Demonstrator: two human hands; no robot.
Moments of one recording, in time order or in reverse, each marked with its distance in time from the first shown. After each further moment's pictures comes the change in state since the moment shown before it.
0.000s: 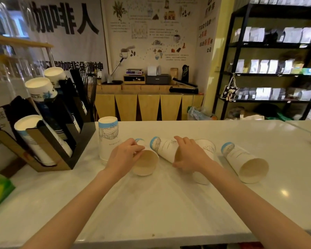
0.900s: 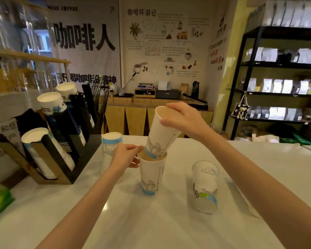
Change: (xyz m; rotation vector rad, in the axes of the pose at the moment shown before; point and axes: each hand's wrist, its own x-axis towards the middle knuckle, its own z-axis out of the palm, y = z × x) left_hand 0.056 0.005 -0.013 -0.665 0.027 -0.709; right_hand 0.048 -0.043 -0.128 0.637 0.265 -0.272
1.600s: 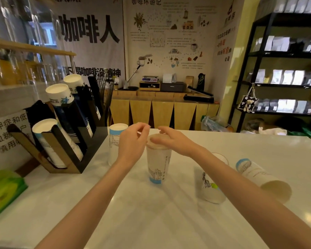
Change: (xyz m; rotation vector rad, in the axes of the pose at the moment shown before) left_hand -0.037 0.023 -0.001 0.189 0.218 0.526; right_hand -0.020 0.032 0.070 0.000 -0.311 0.203
